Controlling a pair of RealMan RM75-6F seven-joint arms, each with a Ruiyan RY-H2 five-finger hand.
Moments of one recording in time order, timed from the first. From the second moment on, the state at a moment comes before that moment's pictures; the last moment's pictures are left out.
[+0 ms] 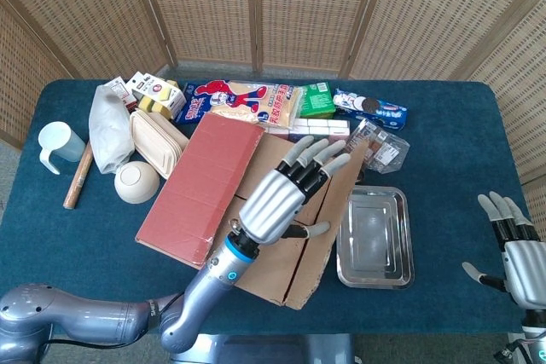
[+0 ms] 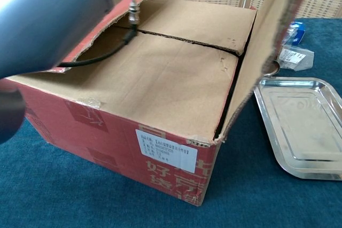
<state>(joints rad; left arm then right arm) -0.92 -1.87 -0.46 -1.74 1.41 1.18 0.46 0.04 -1.01 0.06 -1.71 -1.58 1.55 0.07</state>
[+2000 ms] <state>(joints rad) -0.94 -1.50 -0.29 -1.87 0.96 1.14 0.93 0.03 -1.00 0.04 -1.72 -1.60 1.57 0.09</state>
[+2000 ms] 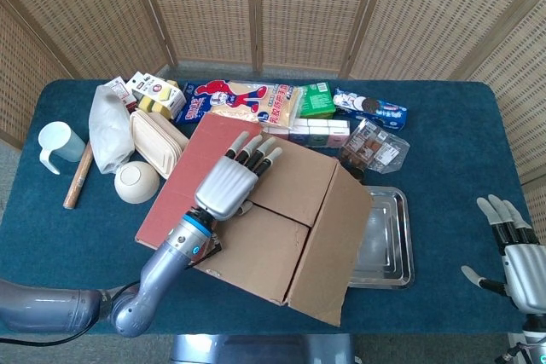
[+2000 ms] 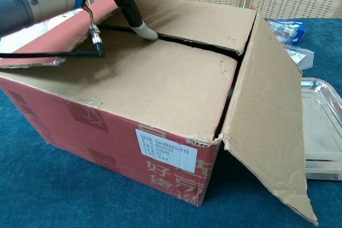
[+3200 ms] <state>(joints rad) -0.90 -1.07 -0.29 -2.05 0.97 1.22 0.94 0.03 -0.99 0.04 -1.73 -1.61 1.57 0.10</state>
